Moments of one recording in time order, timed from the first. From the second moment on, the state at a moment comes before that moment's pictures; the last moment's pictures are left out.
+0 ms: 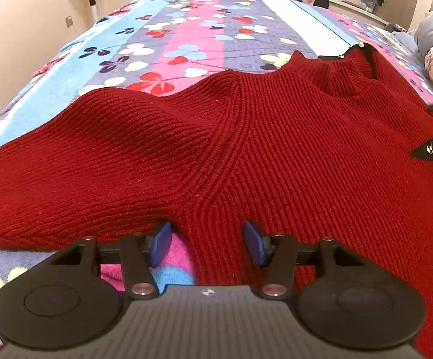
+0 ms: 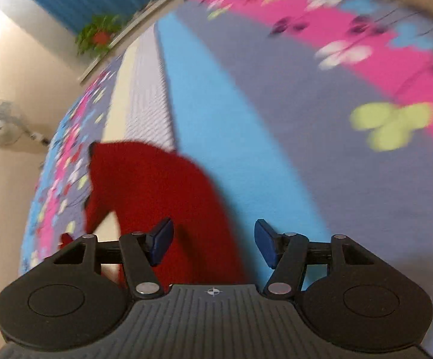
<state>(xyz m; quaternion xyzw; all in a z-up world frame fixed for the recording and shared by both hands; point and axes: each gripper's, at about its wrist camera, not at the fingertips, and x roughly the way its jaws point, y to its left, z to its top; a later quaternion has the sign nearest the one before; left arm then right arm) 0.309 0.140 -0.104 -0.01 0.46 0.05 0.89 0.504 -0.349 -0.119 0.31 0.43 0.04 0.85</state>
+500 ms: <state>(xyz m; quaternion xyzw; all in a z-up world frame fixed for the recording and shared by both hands) 0.312 0.141 -0.101 -0.03 0.47 0.06 0.88 0.440 -0.168 -0.065 0.08 0.41 0.33 0.85</state>
